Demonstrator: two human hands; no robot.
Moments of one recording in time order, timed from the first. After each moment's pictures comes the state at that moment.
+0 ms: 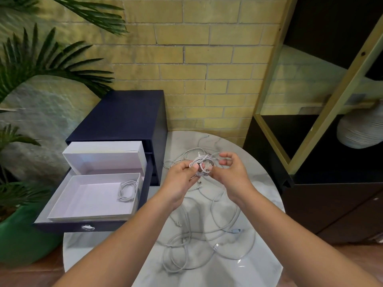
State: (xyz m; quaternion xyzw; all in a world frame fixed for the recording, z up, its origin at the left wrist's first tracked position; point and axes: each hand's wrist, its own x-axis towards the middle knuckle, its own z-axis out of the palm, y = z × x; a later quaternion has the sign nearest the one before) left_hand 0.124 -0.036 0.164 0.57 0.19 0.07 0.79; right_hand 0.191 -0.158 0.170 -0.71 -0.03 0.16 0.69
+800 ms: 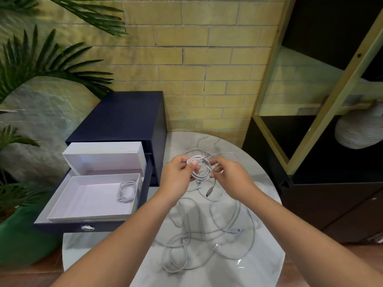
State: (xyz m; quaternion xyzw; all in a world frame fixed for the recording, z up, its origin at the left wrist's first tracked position) left_hand 0.122 -0.035 0.171 0.71 0.21 0.17 0.65; right_hand 0.201 -0.174 0.171 -0.90 -0.28 0.06 0.32
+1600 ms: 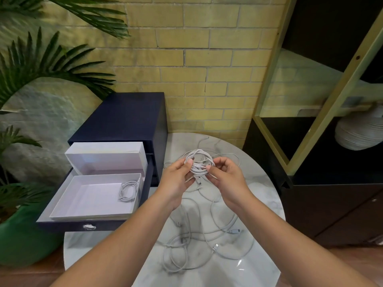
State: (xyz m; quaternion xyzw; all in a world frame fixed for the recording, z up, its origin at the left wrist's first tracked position) left_hand 0.117 -0.035 0.172 0.53 0.23 0.09 0.81; right_hand 0.176 -0.158 0.164 -0.61 -0.07 0.19 0.77
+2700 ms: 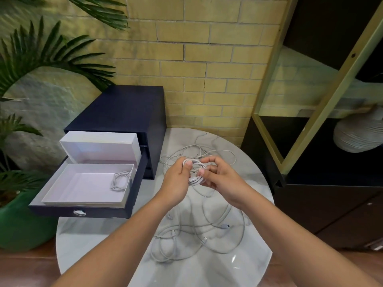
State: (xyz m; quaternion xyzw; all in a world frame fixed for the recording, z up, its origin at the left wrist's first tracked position) left_hand 0.113 -0.063 0.158 0.81 0.19 0.17 0.52; right_hand 0.185 -0.193 0.165 -0.63 -0.22 0.32 0.67
